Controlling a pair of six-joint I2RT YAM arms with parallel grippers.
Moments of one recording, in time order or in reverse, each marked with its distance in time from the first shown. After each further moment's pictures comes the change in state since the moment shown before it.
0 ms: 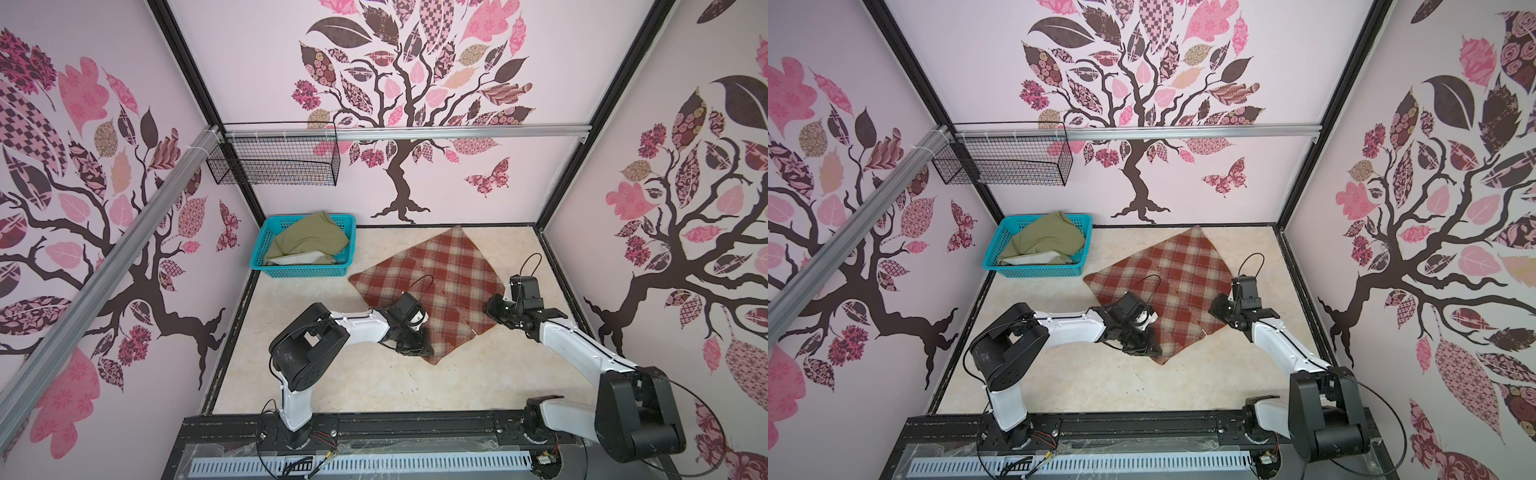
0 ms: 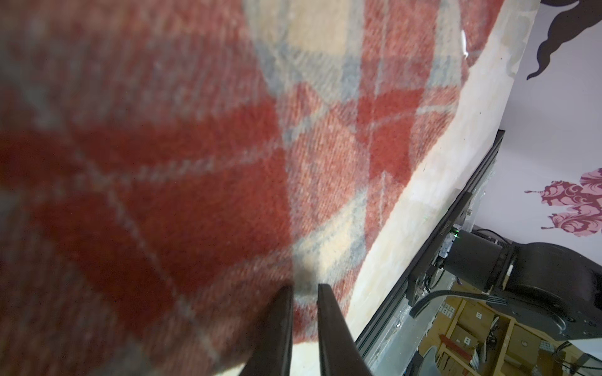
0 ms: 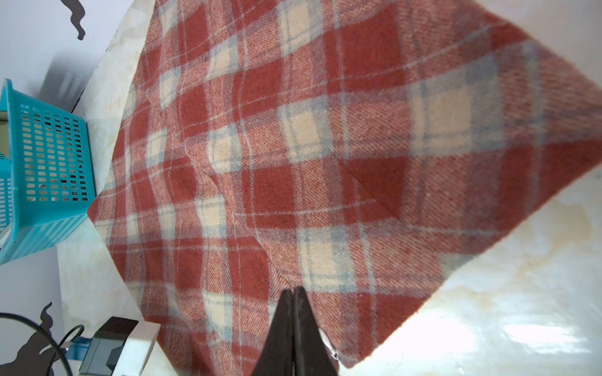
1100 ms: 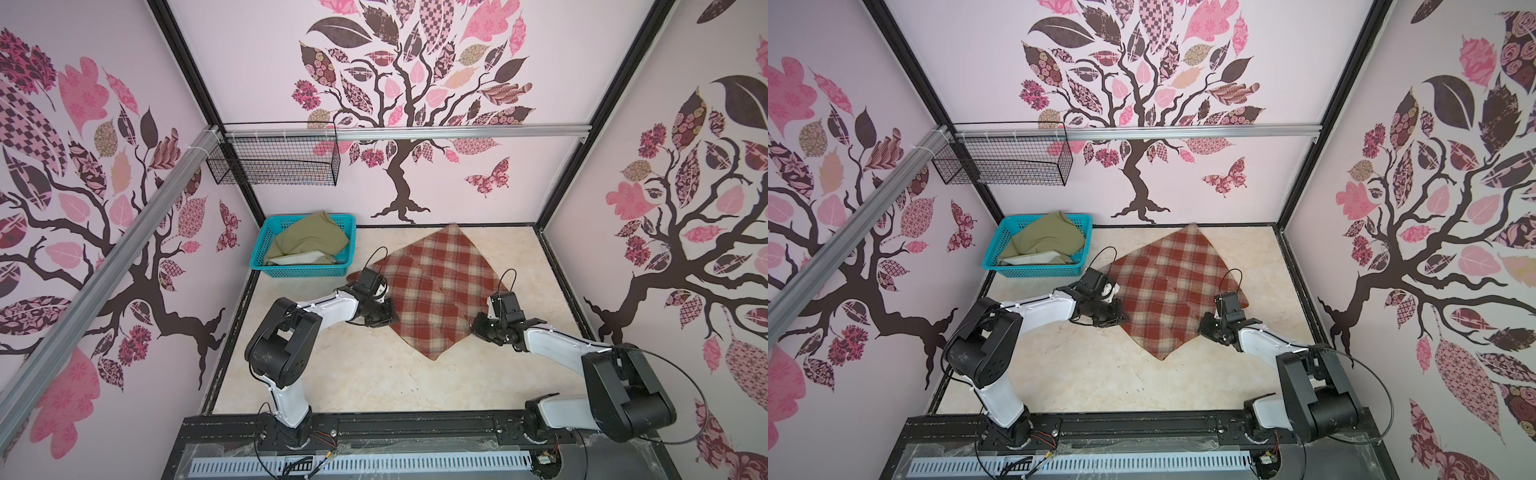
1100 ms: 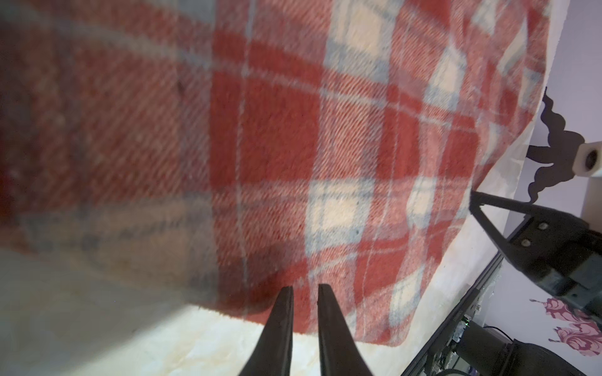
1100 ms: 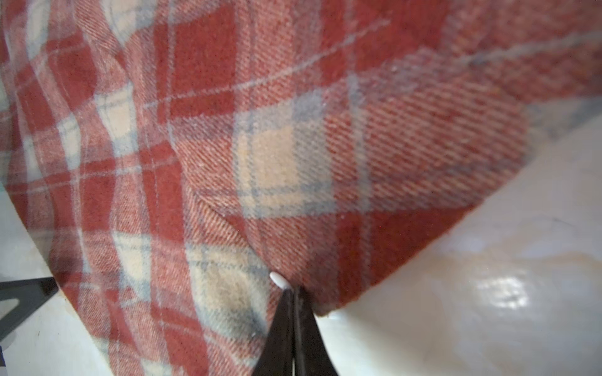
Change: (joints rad) left arm 0.319 -0.085 -0.034 -0.083 -0.112 0.099; right arm 0.128 0.161 -0.103 0.129 0.034 -0.003
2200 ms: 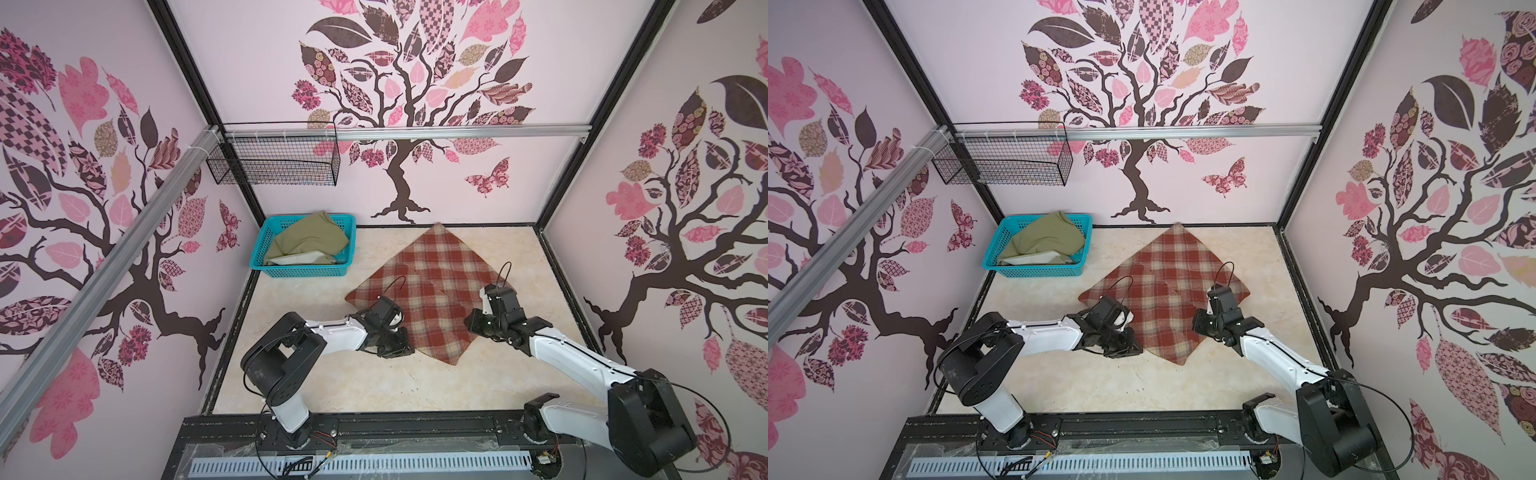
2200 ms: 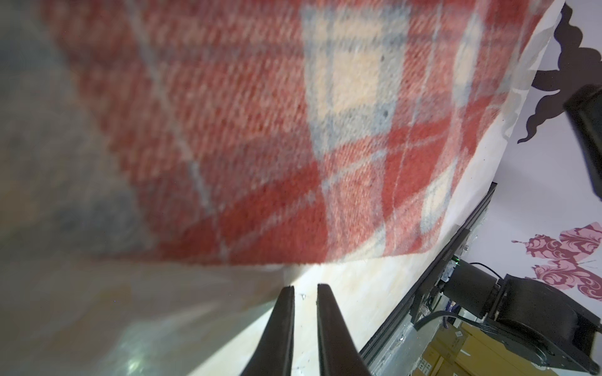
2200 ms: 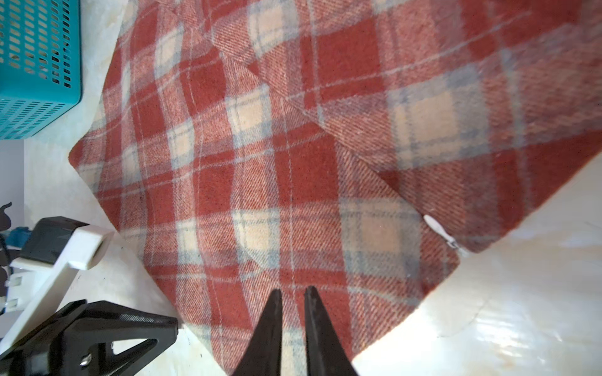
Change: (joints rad) left arm -0.210 -0.118 -0.203 0.155 0.043 -0.213; right arm 0.143 -0.171 0.056 -0.128 0.023 -0.039
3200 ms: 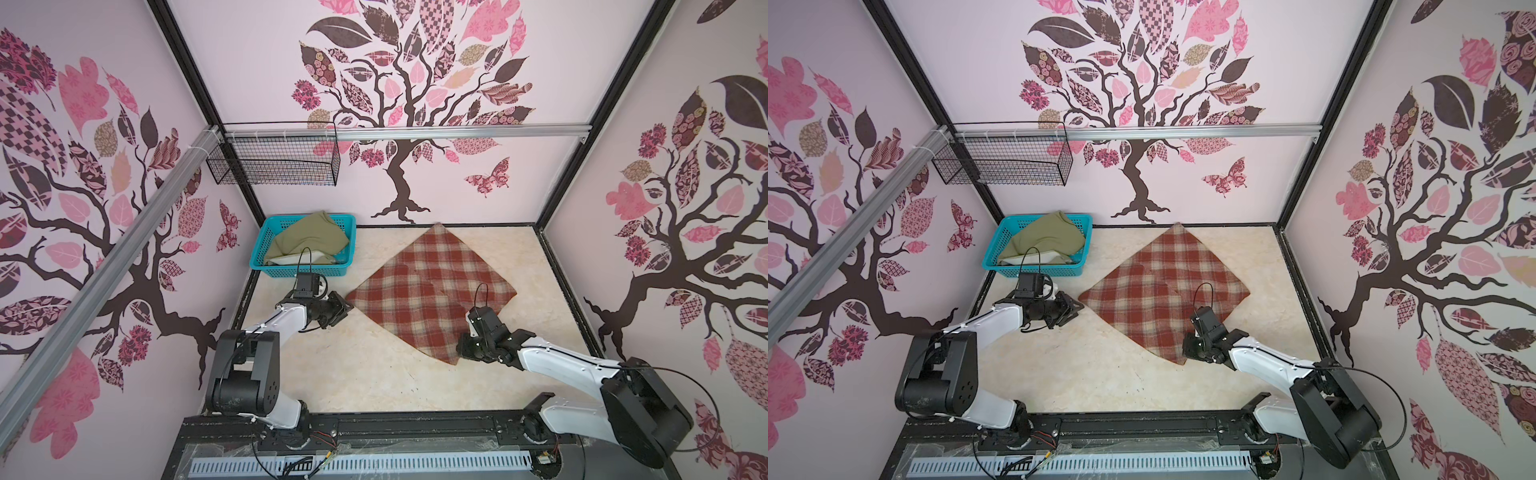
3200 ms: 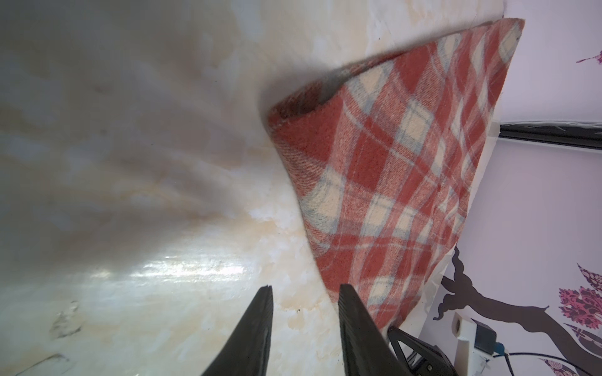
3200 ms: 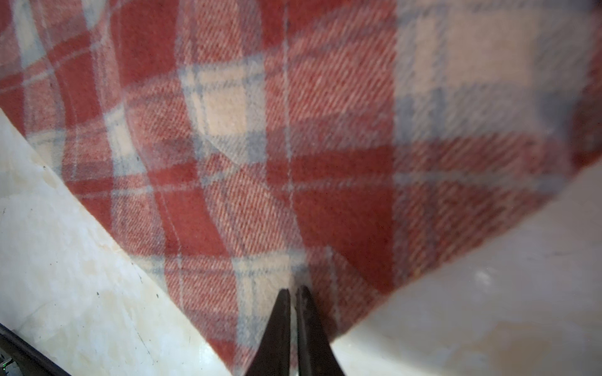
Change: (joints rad) left arm 0.652 -0.132 -0.010 -0.120 0.008 0.077; right arm 0.178 0.027 -0.107 -0.033 0.026 0.099
